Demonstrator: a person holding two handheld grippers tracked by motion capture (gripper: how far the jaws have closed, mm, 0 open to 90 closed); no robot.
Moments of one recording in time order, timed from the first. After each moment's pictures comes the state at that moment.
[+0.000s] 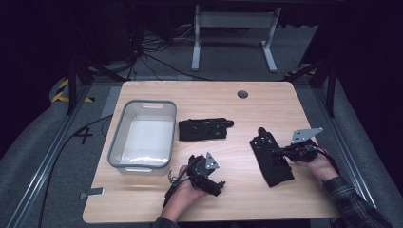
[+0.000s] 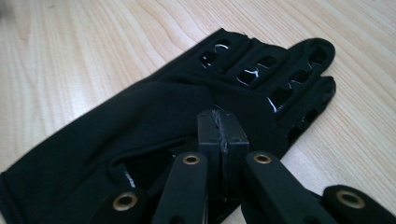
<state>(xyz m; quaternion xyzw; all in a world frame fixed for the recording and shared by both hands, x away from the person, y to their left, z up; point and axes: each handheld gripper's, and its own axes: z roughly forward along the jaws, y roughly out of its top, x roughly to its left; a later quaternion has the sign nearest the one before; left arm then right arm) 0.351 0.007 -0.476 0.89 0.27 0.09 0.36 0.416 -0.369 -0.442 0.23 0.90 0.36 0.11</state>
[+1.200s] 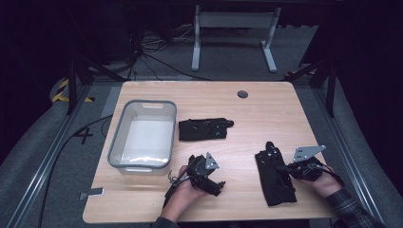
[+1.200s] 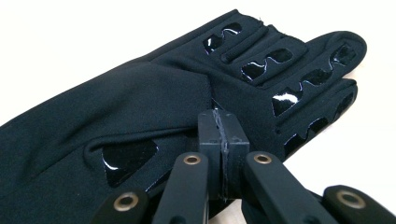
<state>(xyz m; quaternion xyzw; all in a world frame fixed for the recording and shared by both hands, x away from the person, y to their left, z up) 0.351 0.007 -0.476 0.89 0.27 0.09 0.36 0.358 -0.364 -0.449 0.24 0.91 0.33 0.10</state>
